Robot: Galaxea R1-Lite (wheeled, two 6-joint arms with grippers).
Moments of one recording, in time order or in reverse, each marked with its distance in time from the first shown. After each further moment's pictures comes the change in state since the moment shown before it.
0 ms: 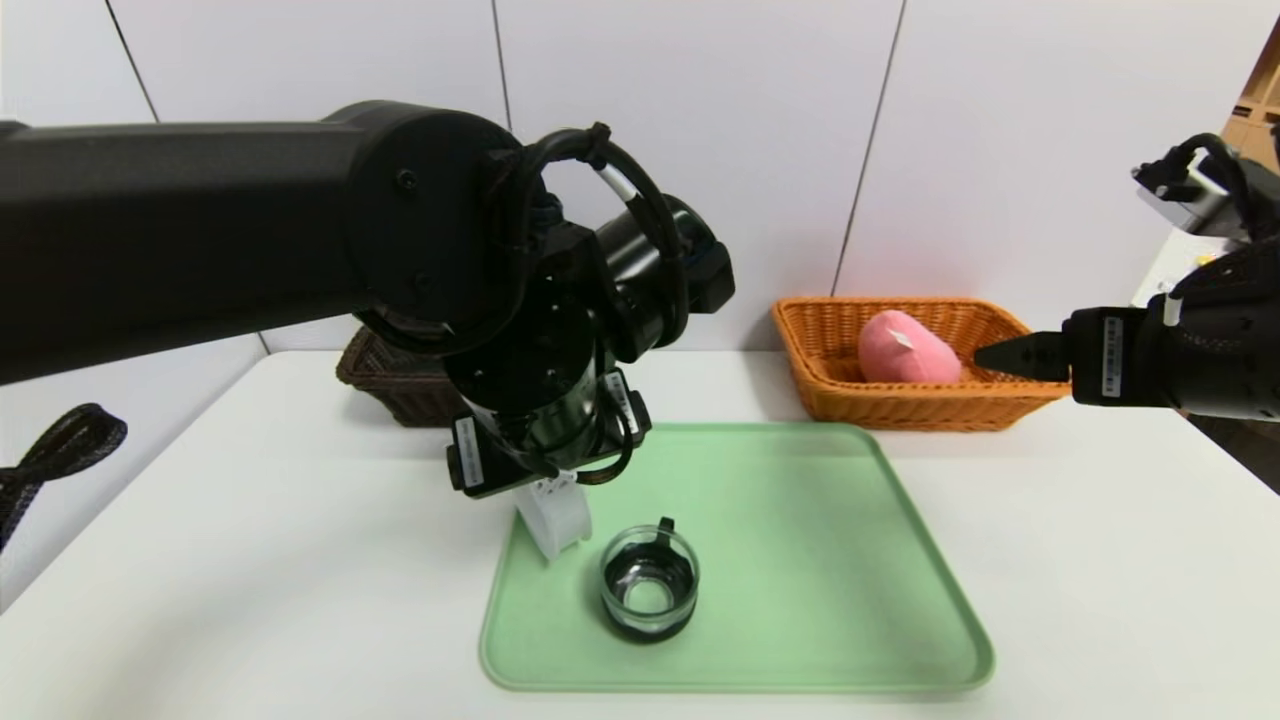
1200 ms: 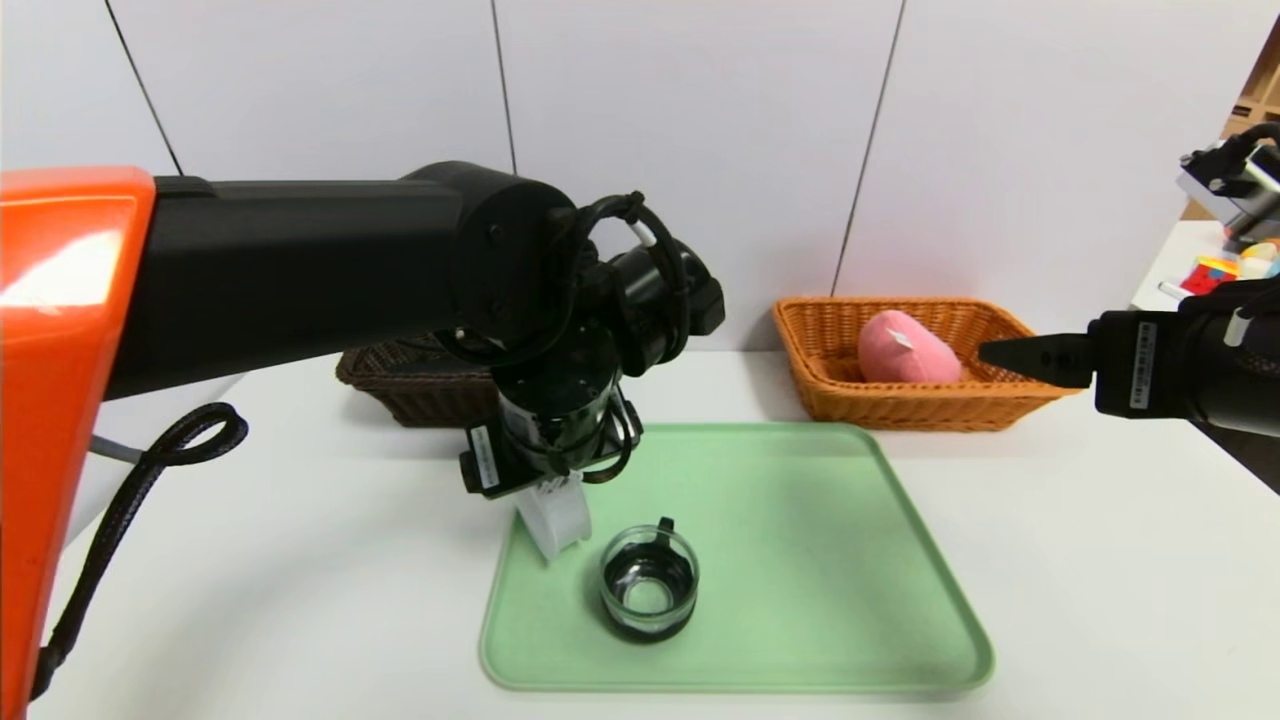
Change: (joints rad) left arm 0.055 0.088 -0.022 0.000 0.008 -0.024; right arm 0.036 -0.074 0.082 -0.091 0.017 -0.008
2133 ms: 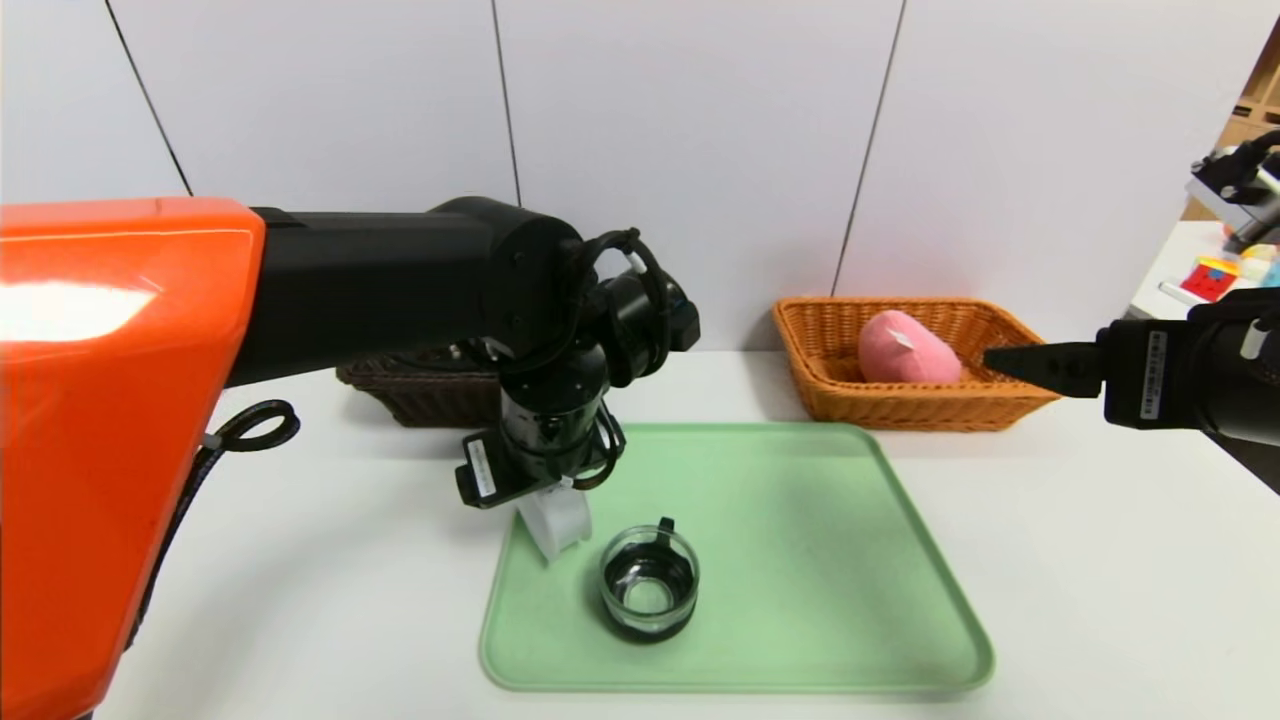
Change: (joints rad) left arm 0.052 0.058 0.002 0.013 -0.036 -0.027; right arm 0.000 -0.020 0.020 0.000 0.011 -0.001
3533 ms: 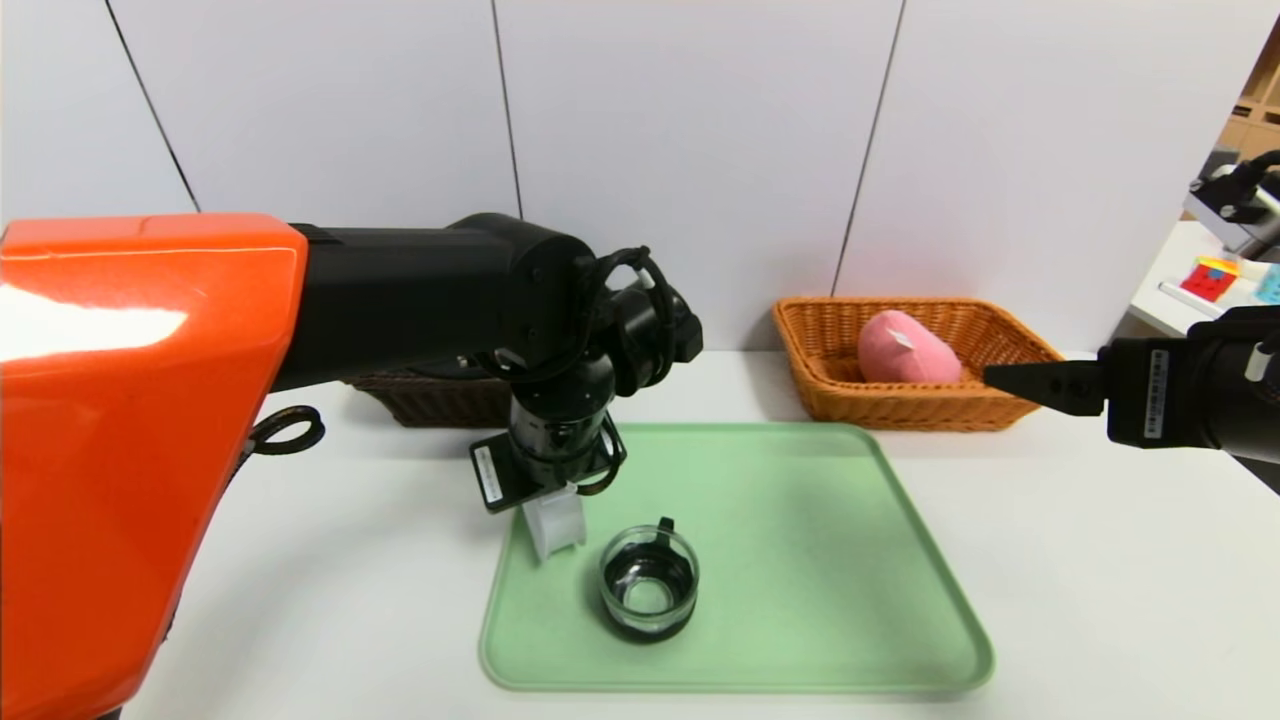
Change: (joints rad) left arm 0.002 0.027 -0.002 -0.005 -0.001 -0.008; right arm 0.000 -0.011 0.027 0.000 0.019 0.001
